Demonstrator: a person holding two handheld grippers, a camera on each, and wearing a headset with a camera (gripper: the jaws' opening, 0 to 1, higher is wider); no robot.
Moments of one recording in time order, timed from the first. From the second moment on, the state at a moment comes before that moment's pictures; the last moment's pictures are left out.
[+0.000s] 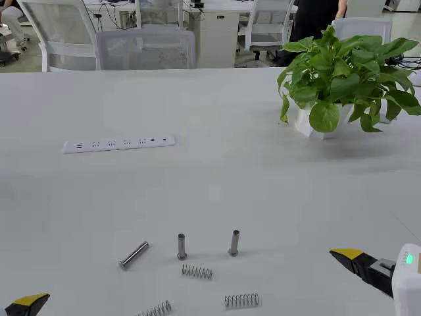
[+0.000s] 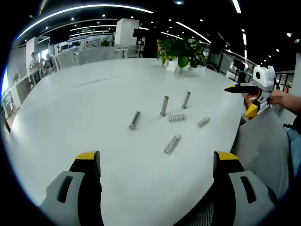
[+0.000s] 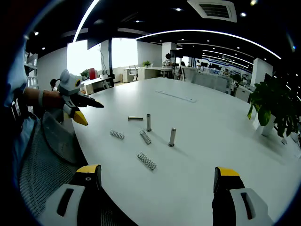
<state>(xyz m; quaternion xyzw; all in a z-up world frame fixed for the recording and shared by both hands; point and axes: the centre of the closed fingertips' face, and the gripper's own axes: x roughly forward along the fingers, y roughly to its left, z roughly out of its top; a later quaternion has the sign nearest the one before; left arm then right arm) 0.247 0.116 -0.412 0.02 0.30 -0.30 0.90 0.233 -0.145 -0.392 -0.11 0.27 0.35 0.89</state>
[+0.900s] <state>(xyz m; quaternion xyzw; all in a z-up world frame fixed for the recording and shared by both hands) 0.248 0.115 -0.408 0.02 0.30 -0.30 0.90 0.230 -0.148 -0.392 -0.11 0.27 0.34 0.89</state>
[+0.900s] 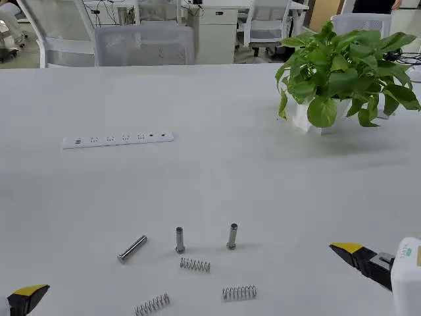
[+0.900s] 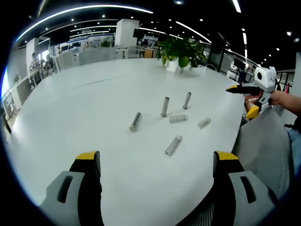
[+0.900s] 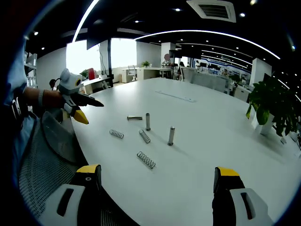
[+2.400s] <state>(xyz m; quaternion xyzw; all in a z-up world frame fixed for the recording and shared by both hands) 0.359 0.101 -0.427 0.13 0.35 -0.37 0.85 0.224 -0.151 -0.397 -0.10 0.27 0.34 0.89</state>
